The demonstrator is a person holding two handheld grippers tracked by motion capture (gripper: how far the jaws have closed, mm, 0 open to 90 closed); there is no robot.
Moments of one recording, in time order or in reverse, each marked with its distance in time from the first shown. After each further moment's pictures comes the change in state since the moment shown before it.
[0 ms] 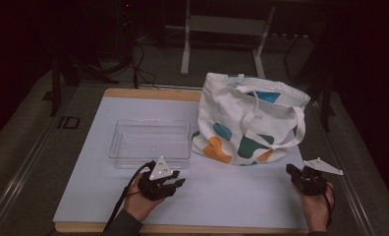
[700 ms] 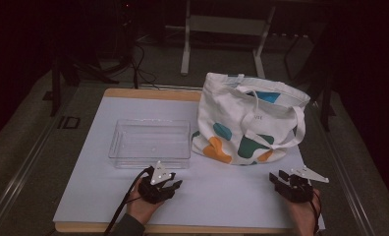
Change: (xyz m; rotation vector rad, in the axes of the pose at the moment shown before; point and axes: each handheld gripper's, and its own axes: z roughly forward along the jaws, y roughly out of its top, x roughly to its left) left arm 0.001 -0.030 0.020 0.016 0.088 -0.067; right arm 0.027 -0.024 0.012 0.005 0.091 0.021
